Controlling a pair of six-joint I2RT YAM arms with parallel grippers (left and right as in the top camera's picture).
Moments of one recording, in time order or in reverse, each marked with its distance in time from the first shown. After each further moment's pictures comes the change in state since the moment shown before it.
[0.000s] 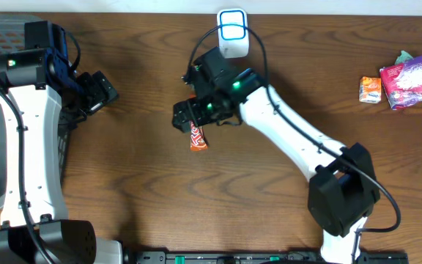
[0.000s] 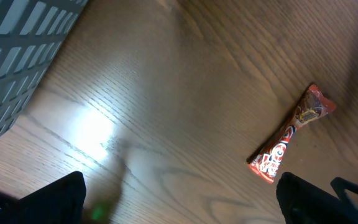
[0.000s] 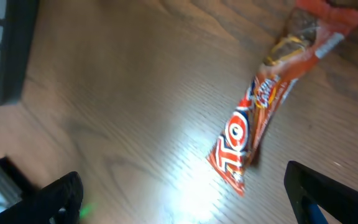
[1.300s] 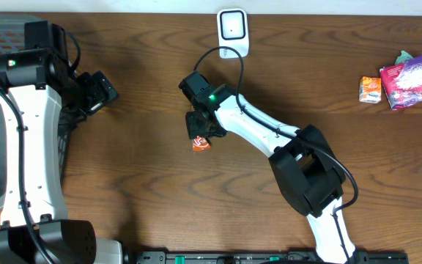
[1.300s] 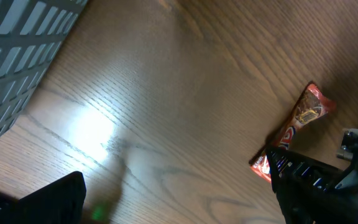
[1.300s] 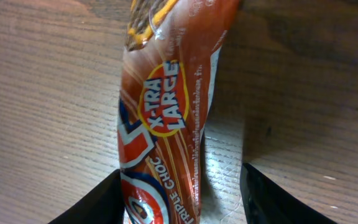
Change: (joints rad) left arm 0.000 0.000 0.000 0.000 0.000 0.000; right arm 0.044 0.217 -0.015 0.026 0.259 0.228
